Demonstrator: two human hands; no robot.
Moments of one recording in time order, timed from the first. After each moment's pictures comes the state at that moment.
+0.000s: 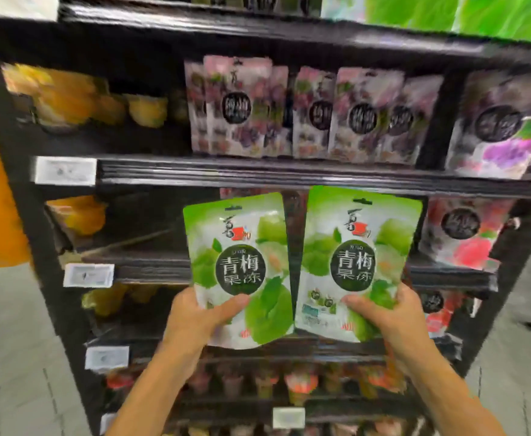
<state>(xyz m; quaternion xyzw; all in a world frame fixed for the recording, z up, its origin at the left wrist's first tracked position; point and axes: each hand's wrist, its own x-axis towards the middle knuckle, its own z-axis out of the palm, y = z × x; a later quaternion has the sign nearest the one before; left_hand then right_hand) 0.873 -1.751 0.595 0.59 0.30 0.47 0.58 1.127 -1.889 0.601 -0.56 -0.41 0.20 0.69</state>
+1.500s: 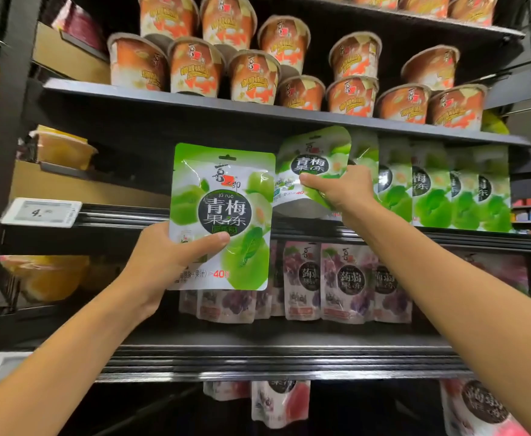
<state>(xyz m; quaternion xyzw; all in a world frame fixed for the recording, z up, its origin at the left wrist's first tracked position) 0.882 -1.650 0.887 0.68 0.10 0.57 0.45 1.134 -1.726 1.000 -0.57 -0.43 -0.08 0.69</state>
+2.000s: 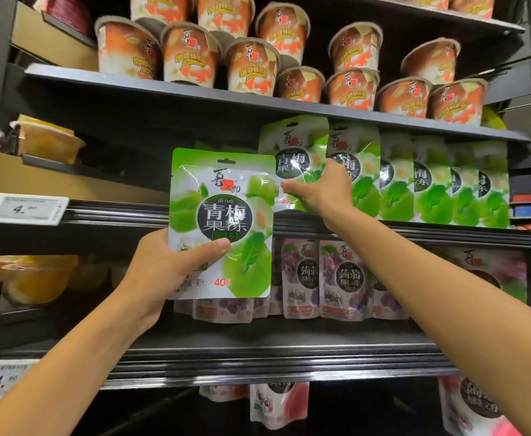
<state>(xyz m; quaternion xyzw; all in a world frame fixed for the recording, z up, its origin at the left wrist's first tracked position) 0.887 -1.643 0.876 0.68 0.08 0.57 0.46 1.117 -1.701 0.993 -0.61 -0.46 -0.20 0.62</state>
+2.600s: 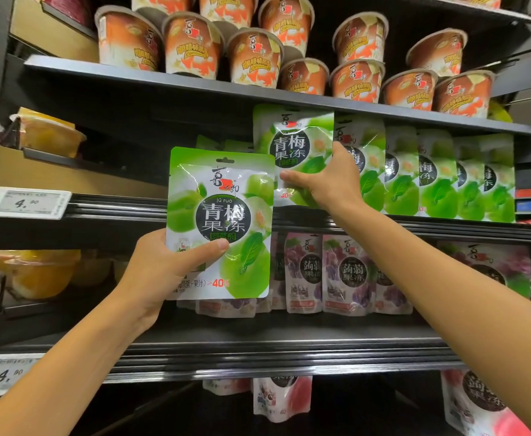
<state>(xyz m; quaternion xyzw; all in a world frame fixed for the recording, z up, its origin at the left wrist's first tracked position) 0.882 -1.636 0.868 0.68 0.11 0.56 0.46 1.104 -1.718 0.988 -0.55 -0.50 -0.21 0.63</state>
